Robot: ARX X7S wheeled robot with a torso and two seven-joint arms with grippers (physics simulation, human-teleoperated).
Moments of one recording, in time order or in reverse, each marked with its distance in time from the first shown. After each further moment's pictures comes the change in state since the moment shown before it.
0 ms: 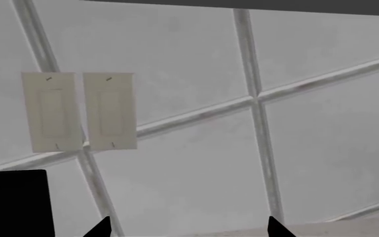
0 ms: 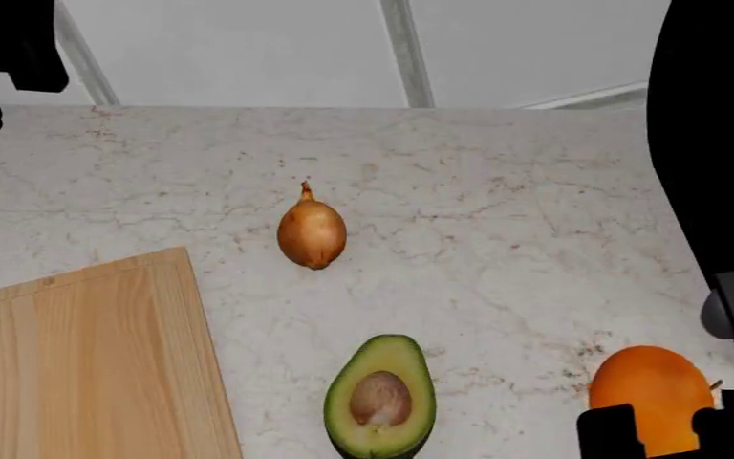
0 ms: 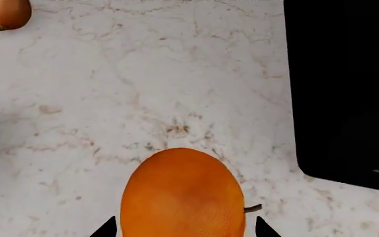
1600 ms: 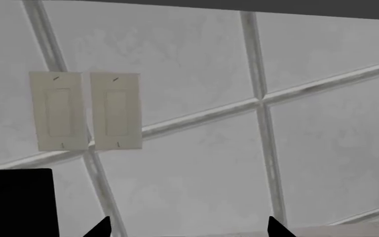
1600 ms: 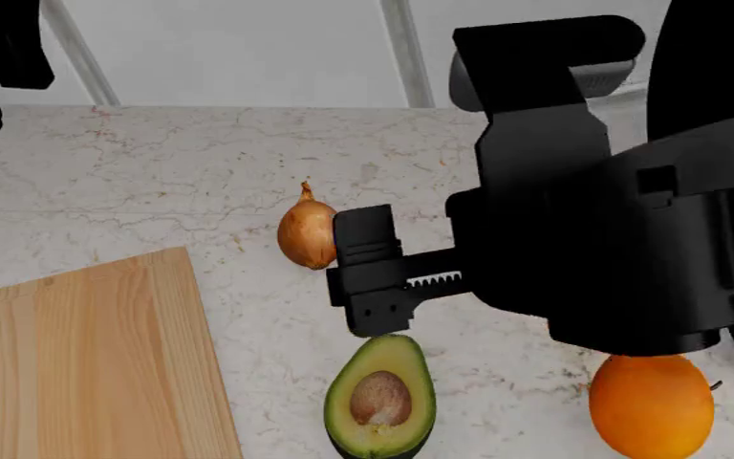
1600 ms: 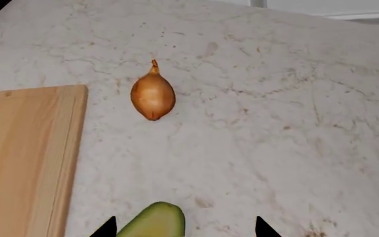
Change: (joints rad) left arm 0.005 -0.026 -0.009 -0.014 -0.029 0.021 -0.006; right arm 0.673 -0.522 -0.414 0.446 0.504 0.057 0.468
